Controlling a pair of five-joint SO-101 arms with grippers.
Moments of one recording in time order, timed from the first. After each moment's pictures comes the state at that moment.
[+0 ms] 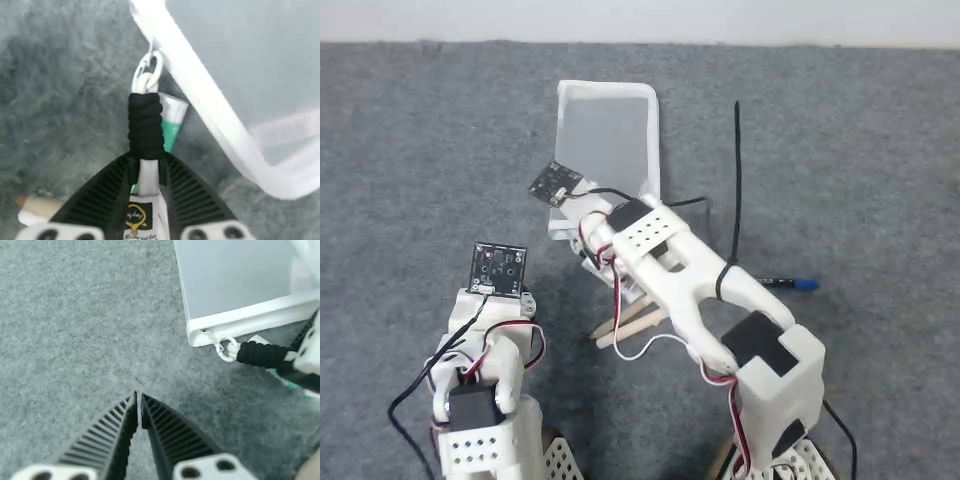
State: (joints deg) left arm -14.1 -103.1 93.8 63.4 -10.2; right arm -41.6 18.3 7.3 57.0 17.5
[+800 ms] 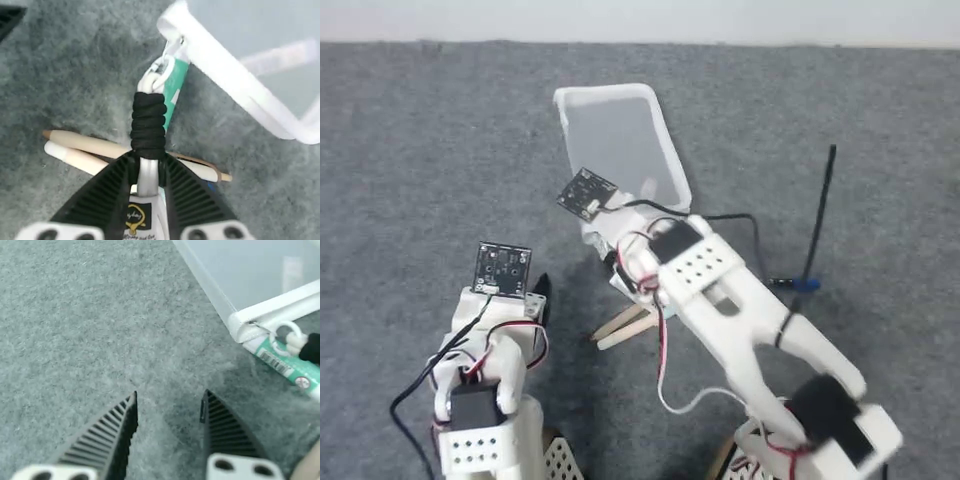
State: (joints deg) left arm -12.6 -103.1 93.8 63.4 -10.2; right arm -40.4 -10.2 29.0 59.0 17.5
